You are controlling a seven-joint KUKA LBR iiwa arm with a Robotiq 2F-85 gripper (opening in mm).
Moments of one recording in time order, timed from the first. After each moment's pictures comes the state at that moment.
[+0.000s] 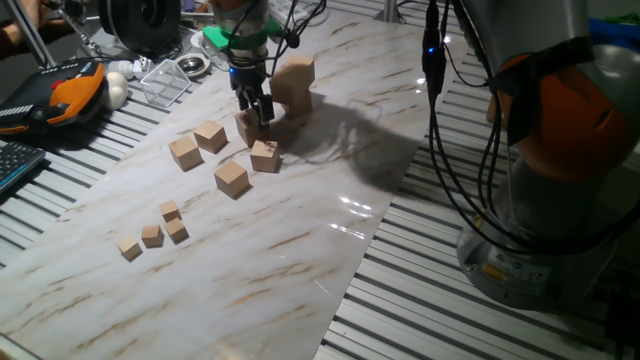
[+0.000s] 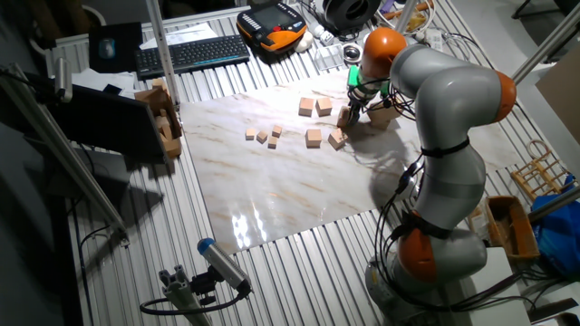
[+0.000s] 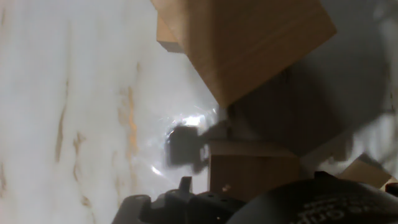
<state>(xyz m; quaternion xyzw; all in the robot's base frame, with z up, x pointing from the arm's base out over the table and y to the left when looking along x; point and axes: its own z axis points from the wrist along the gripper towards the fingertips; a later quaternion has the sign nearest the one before) 0.613 -0.081 0.055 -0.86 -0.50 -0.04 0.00</state>
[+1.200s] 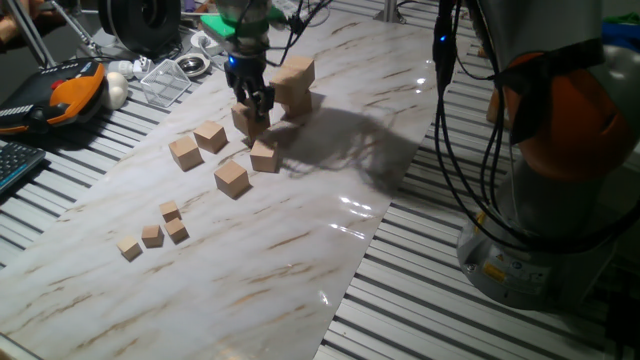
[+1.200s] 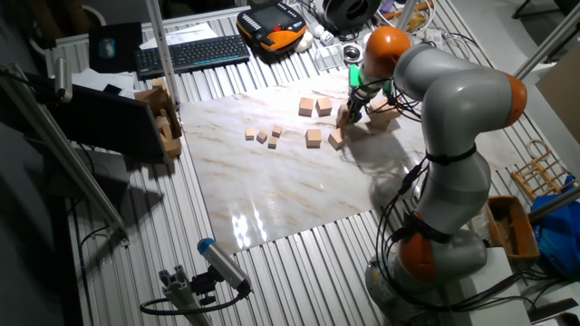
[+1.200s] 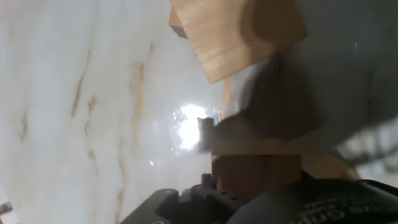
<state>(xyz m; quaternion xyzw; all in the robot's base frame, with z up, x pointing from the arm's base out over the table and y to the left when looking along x) 0.602 -0.065 0.103 -0.82 -0.57 -0.05 0.00</state>
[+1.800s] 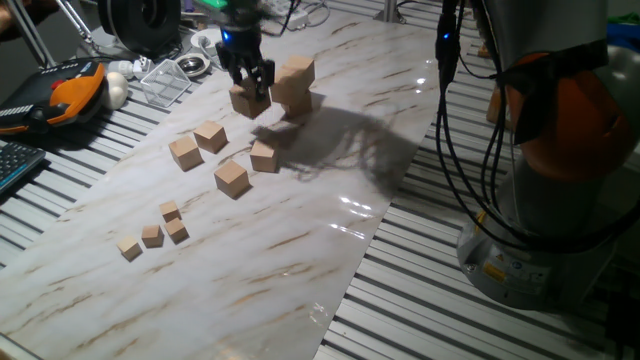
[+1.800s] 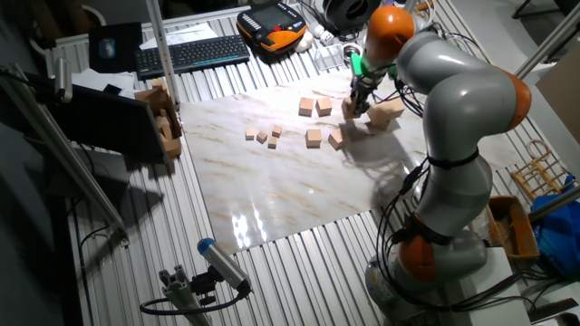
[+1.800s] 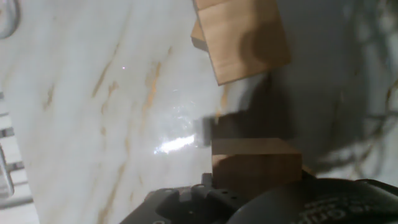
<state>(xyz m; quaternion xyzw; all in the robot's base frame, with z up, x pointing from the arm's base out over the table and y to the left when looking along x) 0.596 -0.069 0.165 -0.77 -0.64 -0.01 0.00</state>
